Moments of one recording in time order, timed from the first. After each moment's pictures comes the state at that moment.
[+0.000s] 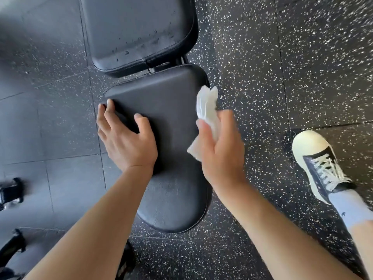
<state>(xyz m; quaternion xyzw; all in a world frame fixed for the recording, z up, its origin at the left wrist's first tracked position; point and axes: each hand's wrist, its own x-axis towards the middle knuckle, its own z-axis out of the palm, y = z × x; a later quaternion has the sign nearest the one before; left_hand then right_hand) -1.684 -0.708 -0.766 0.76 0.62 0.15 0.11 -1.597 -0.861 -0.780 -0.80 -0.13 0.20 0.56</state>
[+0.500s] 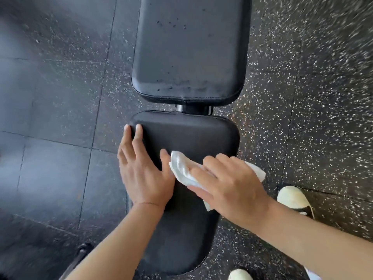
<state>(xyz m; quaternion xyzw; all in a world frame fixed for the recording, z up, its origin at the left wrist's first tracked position) -1.686 -0.707 -0.762 0.76 0.62 0.12 0.14 -1.526 -0.824 -0.753 -0.69 -0.68 0.04 0.24</state>
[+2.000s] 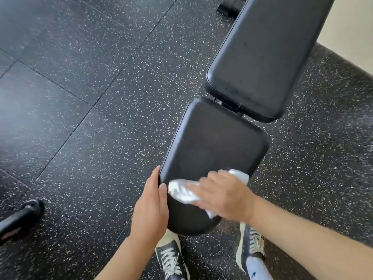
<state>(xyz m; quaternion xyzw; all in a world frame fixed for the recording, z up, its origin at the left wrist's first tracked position) -1.829 -0.824 -0.745 0.59 0.67 0.10 0.44 -1.598 -0.821 -0.733 -0.45 -0.89 0.01 0.10</state>
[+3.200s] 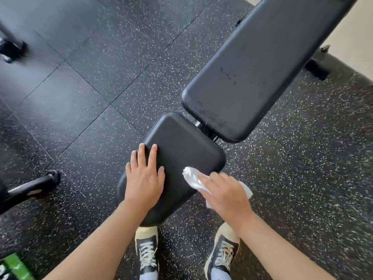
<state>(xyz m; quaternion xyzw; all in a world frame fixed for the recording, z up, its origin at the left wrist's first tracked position) -1.689 -0.780 -0.694 0.66 0.72 -0.10 0.21 -1.439 -0.828 -0.723 -0.53 -0.82 0.15 0.12</state>
